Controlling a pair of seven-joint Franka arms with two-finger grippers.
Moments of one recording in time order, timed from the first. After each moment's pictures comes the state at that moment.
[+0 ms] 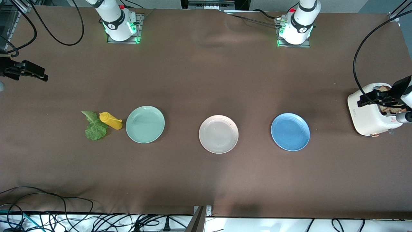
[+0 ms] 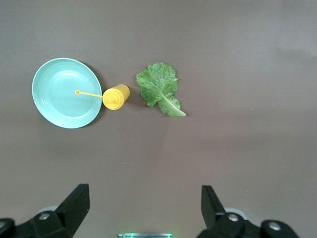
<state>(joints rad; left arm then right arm) 0.07 0.26 0.01 -1.37 -0.02 1.53 0.05 0.07 0.09 -0.13 -1.49 0.00 1.47 -0.04</state>
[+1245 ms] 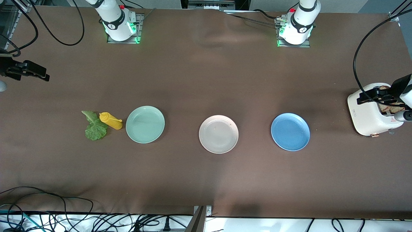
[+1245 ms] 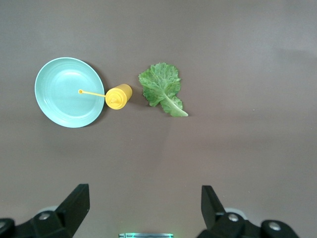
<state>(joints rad) 0.07 0.26 0.01 -1.37 -0.02 1.49 0.06 0.07 0.09 -0.13 -1.49 0.00 1.47 -0.04</state>
